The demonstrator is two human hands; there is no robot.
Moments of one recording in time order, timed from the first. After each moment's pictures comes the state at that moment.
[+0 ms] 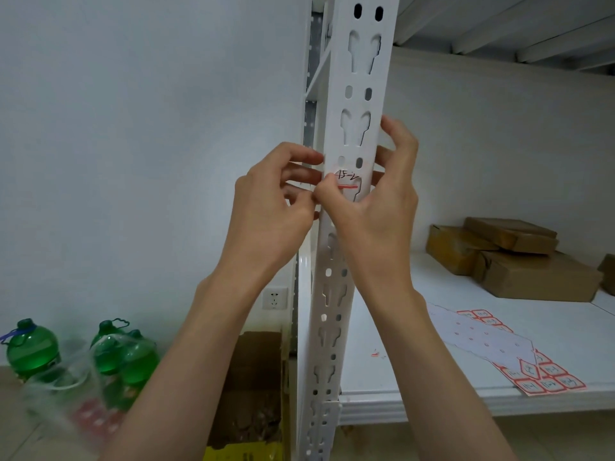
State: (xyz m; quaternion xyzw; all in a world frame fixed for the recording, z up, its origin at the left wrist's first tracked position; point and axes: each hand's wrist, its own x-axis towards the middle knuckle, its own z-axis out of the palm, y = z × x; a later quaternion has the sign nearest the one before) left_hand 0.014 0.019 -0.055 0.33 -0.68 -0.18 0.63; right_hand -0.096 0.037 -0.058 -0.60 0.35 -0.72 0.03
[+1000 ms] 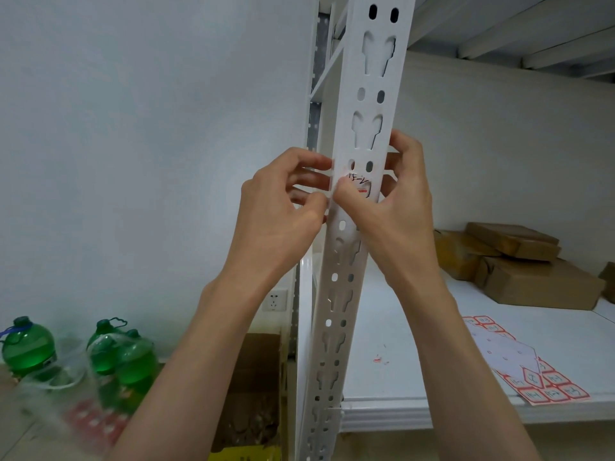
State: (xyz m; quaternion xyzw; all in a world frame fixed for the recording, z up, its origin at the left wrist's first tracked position) left_hand 0.015 0.018 -0.056 0.33 -0.69 -0.19 0.62; right_hand -0.118 0.025 -0.054 -0.64 0.38 -0.66 0.05
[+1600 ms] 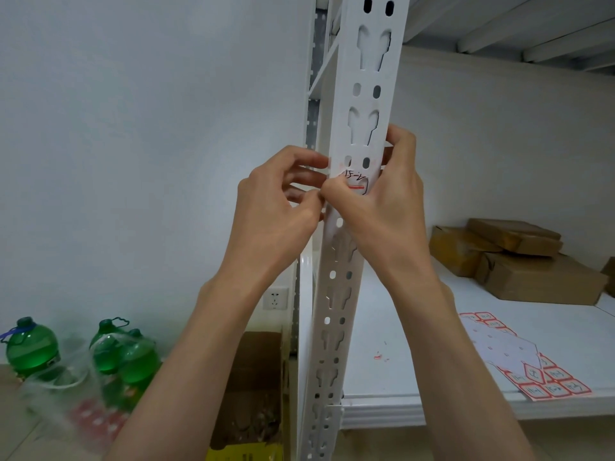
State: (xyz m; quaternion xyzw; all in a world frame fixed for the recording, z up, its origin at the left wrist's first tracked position) left_hand 0.015 0.015 -0.058 0.33 -0.68 -0.19 0.63; right_hand -0.110 0.030 -0.048 -0.65 0.40 -0.65 0.02
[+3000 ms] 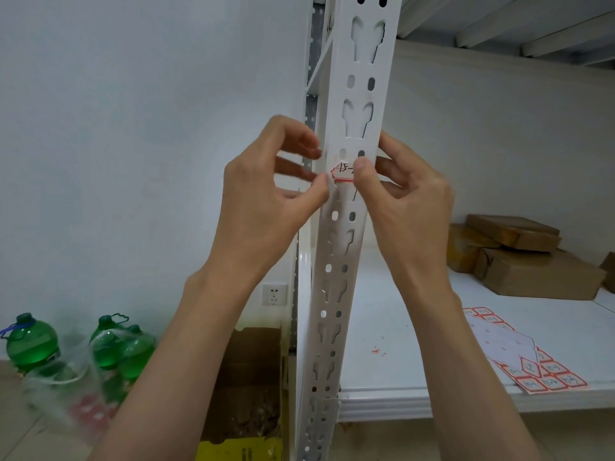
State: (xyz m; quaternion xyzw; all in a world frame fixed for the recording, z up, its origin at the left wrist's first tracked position) left_hand 0.021 0.020 -0.056 0.27 -0.72 -0.03 0.64; right_hand -0.126 0.036 -0.058 -0.60 0.38 -0.71 0.03
